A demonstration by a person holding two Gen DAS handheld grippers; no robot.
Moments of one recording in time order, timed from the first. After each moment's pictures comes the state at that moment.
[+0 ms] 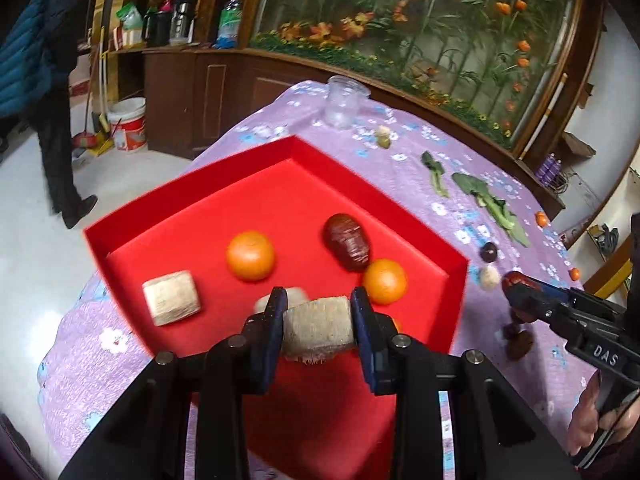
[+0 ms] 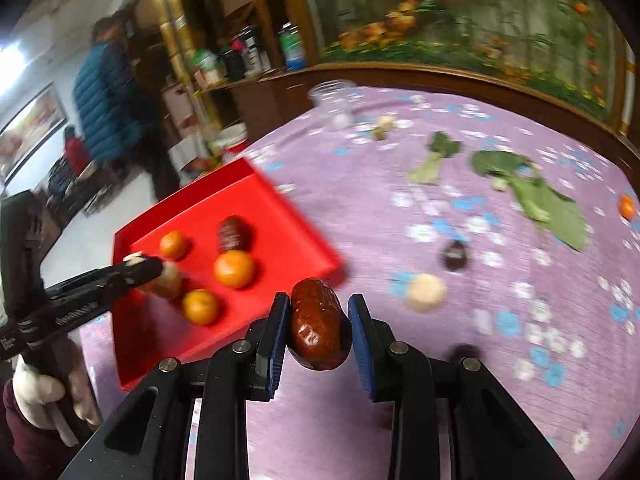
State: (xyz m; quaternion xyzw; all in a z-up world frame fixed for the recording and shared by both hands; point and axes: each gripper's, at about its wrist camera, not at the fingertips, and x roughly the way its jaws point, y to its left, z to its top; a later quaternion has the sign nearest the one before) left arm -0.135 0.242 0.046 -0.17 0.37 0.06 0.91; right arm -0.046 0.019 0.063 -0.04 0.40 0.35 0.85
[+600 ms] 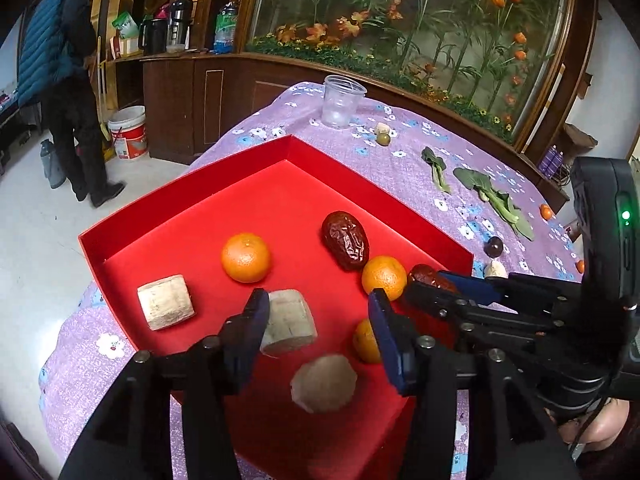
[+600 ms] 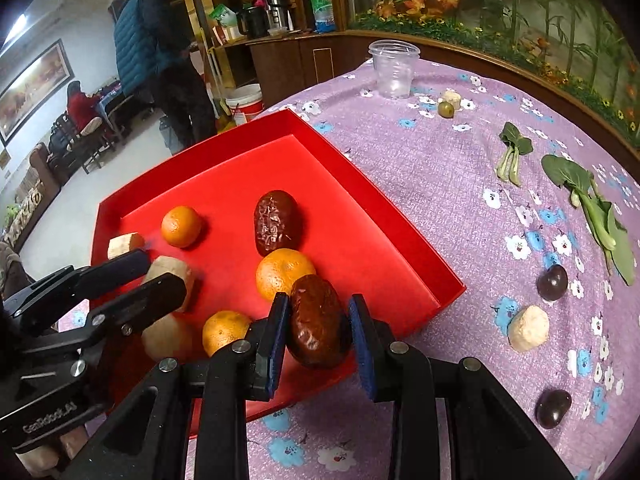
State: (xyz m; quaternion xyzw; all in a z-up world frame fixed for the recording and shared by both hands) left arm -0.130 0.234 0.045 -0.15 0.37 0.06 0.91; right arm -0.028 0.094 0.028 -0.09 0.43 0.35 0.83
